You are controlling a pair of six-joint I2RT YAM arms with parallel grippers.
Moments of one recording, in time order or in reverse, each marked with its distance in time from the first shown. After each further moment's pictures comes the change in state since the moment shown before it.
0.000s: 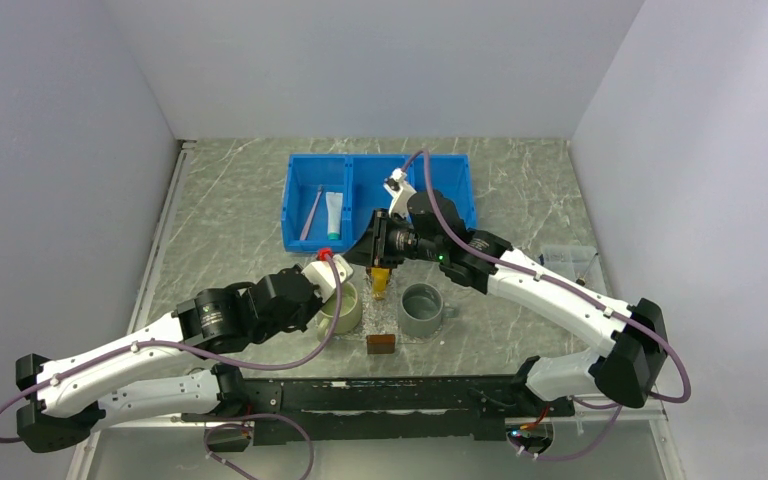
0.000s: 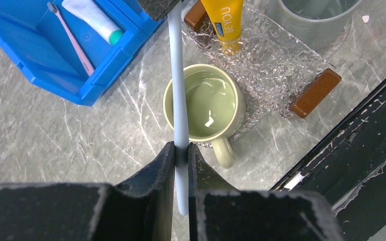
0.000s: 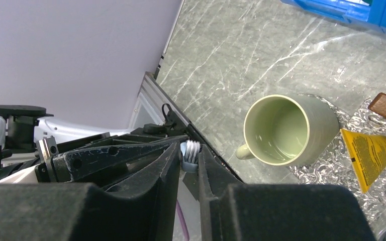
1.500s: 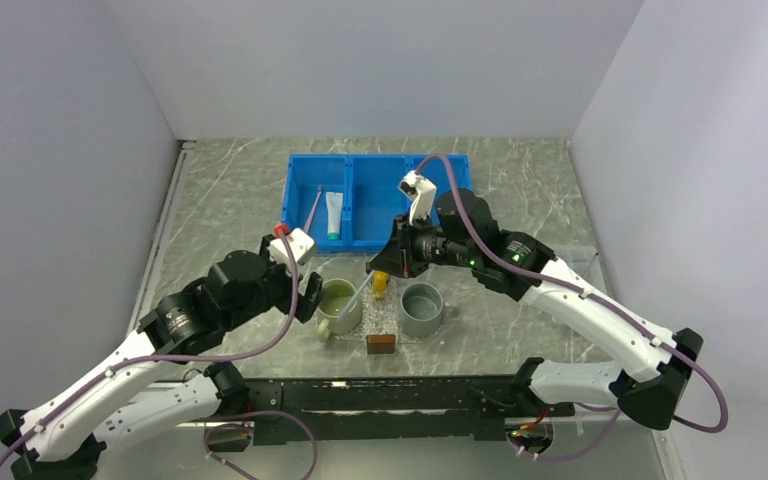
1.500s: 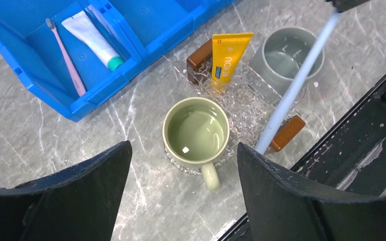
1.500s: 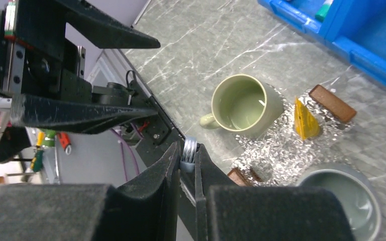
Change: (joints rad) left arm 0.254 -0.146 -0.032 0.109 0.262 -0.027; right arm 0.000 -0.148 0.069 -0.266 0.011 -0.311
